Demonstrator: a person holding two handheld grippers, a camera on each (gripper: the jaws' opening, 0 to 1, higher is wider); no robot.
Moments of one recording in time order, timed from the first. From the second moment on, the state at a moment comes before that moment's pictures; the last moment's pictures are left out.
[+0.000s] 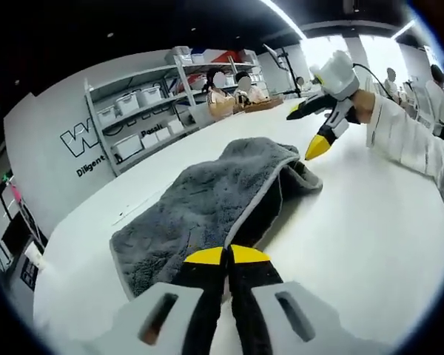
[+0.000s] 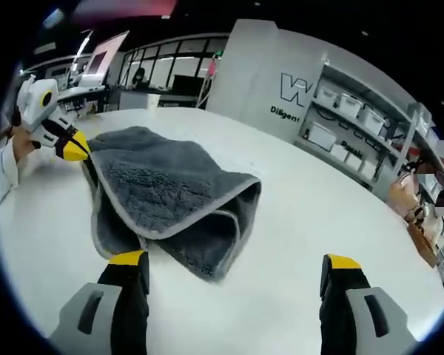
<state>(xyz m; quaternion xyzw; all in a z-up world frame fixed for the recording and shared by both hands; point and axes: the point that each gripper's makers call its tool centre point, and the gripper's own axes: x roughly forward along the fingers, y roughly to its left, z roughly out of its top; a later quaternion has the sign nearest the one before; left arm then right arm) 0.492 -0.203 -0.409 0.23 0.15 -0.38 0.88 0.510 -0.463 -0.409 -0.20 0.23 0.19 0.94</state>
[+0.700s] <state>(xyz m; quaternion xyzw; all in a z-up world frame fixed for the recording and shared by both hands) 0.512 -0.129 -0.410 0.19 0.20 -0.26 0.93 0.502 -0.443 -0.408 -0.20 0.22 0.23 0.93</state>
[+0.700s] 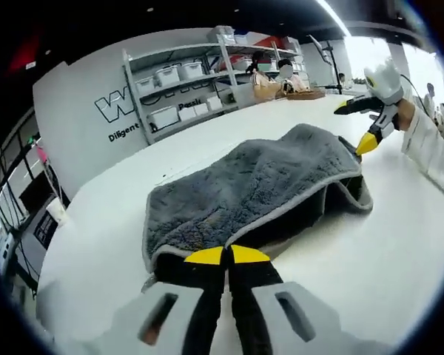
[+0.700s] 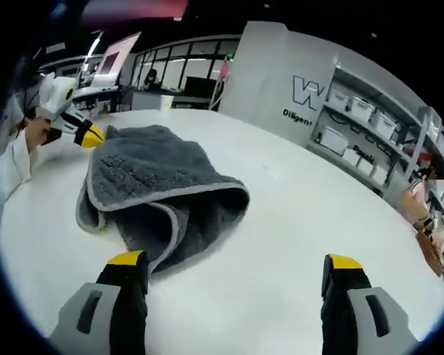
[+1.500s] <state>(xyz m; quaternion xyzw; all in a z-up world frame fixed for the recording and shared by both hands) 0.527 -0.080 -0.389 0.16 0.17 -0.16 0.96 0.488 -0.410 -0.415 -0.18 0.23 0.32 0.90</state>
